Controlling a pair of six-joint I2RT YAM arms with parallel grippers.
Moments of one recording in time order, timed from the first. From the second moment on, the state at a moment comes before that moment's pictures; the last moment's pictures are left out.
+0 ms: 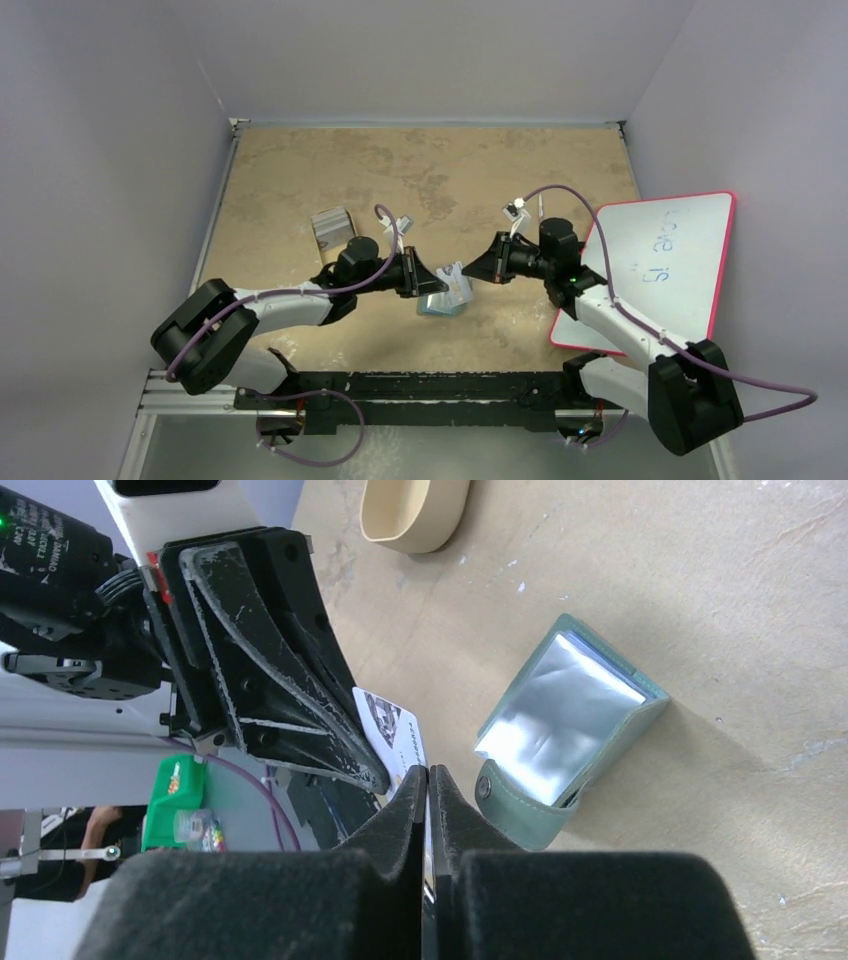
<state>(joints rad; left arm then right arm) -0.75 1.40 0.49 0.62 0.48 -0.94 0.38 1.09 0.50 0.14 -0.71 0.64</state>
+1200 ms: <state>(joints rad) -0.76 1.29 0.49 0.67 0.52 -0.99 0.38 1.09 0.43 0.40 -0.97 0.75</state>
